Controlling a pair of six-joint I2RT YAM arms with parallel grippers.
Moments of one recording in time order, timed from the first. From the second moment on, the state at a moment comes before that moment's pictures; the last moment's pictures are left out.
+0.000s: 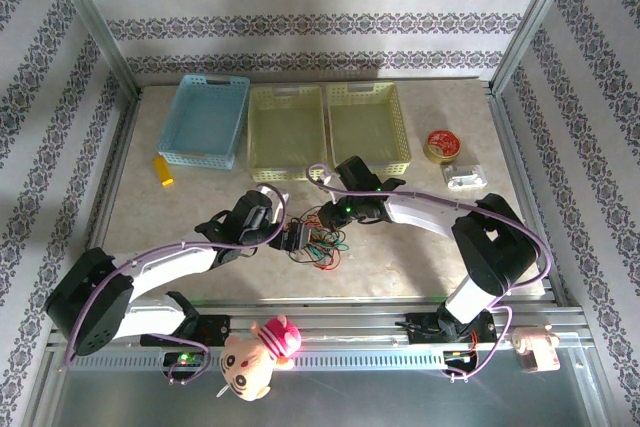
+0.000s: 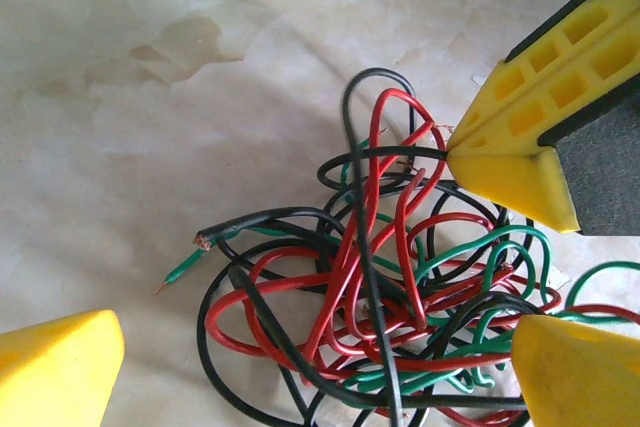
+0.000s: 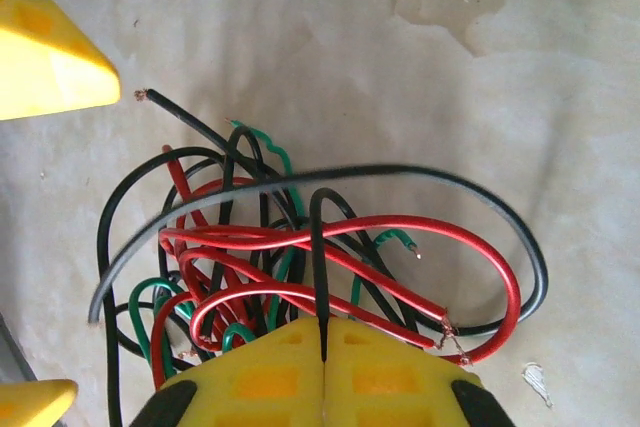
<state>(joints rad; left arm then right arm) -0.68 1.26 0.53 -0.03 0.11 -0.41 0.67 1.63 0.92 -0.30 -0.41 0.21</state>
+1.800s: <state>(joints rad) -0.70 1.47 0.60 0.03 -0.09 -0.40 0.22 1.67 1.20 -0.14 -0.17 0.47</state>
